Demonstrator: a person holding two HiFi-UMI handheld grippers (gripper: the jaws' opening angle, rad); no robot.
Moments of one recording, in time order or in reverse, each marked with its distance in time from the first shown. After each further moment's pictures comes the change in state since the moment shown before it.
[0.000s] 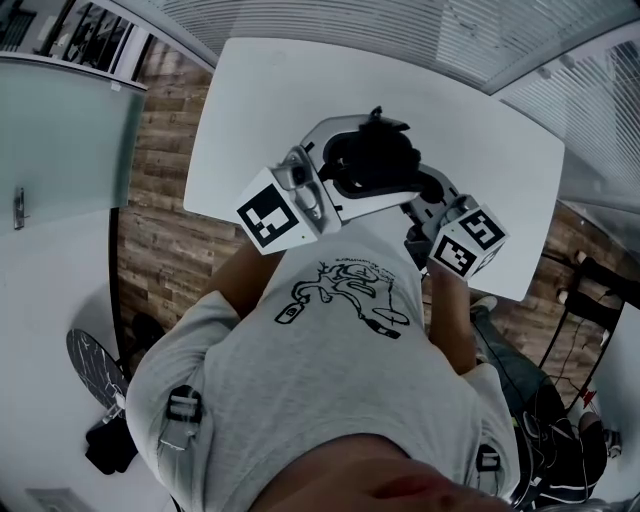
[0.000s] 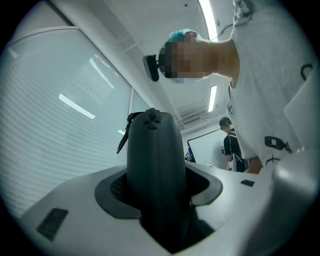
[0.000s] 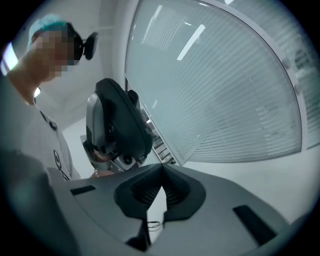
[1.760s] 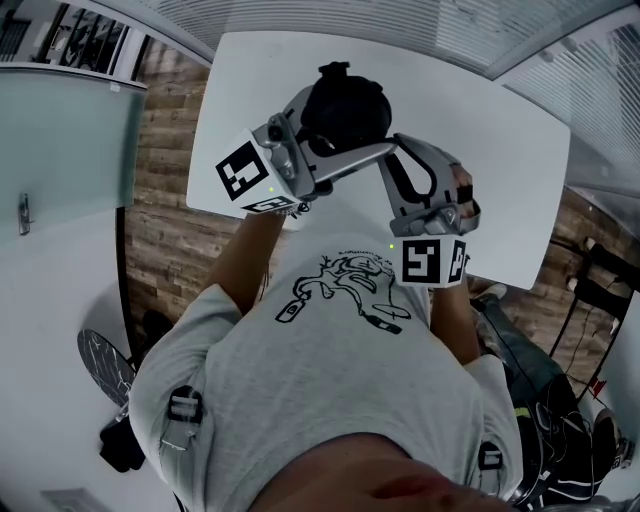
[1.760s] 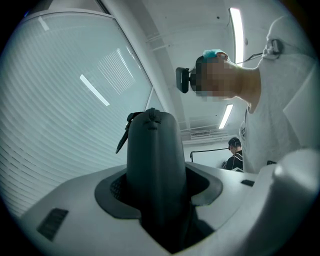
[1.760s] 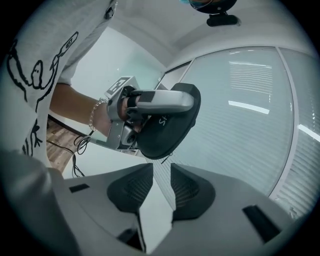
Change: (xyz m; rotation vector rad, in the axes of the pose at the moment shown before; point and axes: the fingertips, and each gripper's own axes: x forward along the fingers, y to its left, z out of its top) left arm -0.018 0.043 -0.012 -0.284 -0.057 0.034; right arm 0.008 0.016 0.028 -1.014 0.096 -0.392
